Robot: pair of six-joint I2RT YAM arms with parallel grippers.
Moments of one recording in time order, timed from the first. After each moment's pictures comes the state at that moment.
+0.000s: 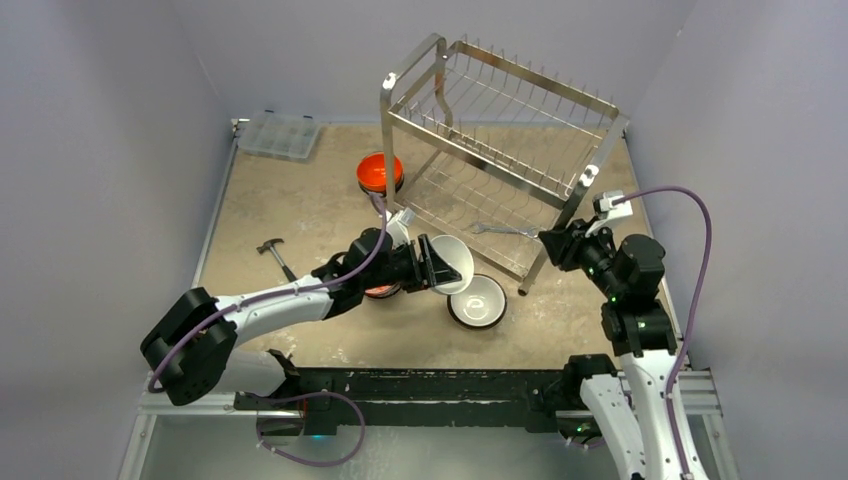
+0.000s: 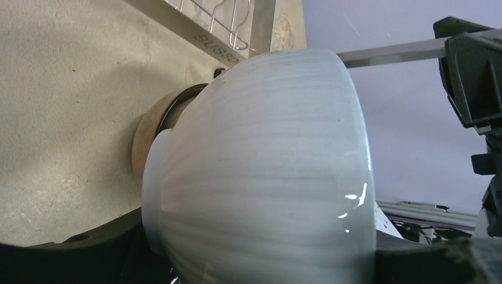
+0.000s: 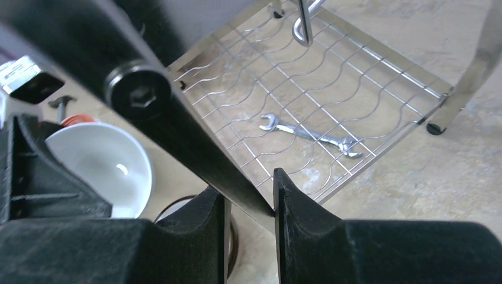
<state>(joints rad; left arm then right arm) -0.82 1.33 0.64 0.30 0.28 -1.05 0.05 0.55 0.68 -0.33 -0.36 0.22</state>
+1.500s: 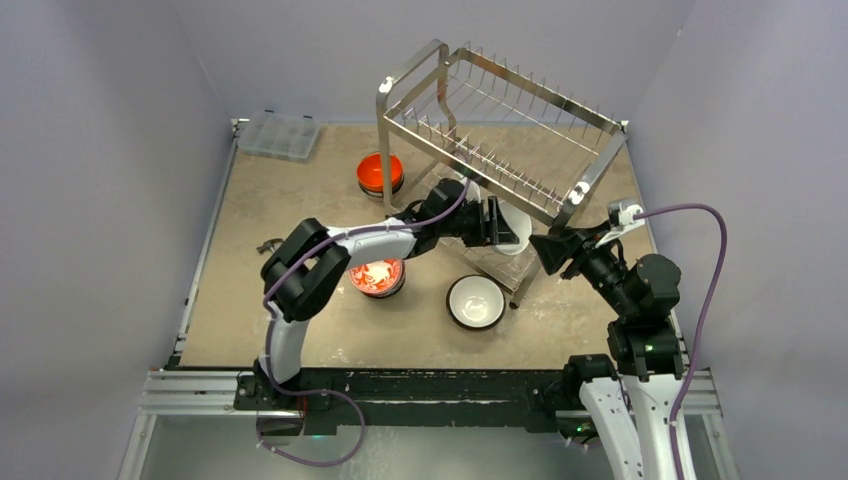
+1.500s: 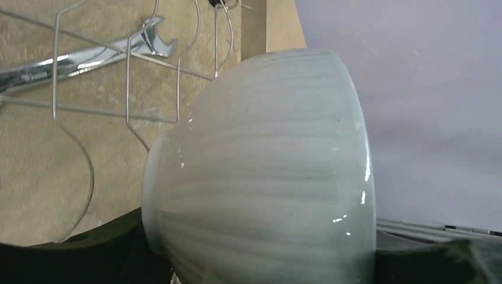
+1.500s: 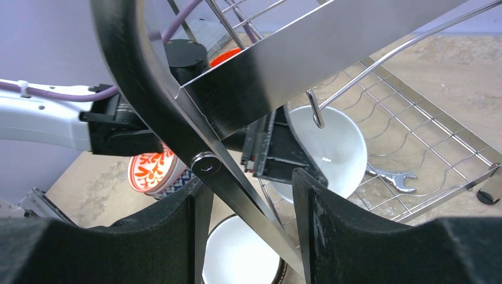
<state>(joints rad) -0.82 1.99 1.31 0.26 0.39 -0.88 0.05 0.43 0.70 -0.31 -0.50 0.35</state>
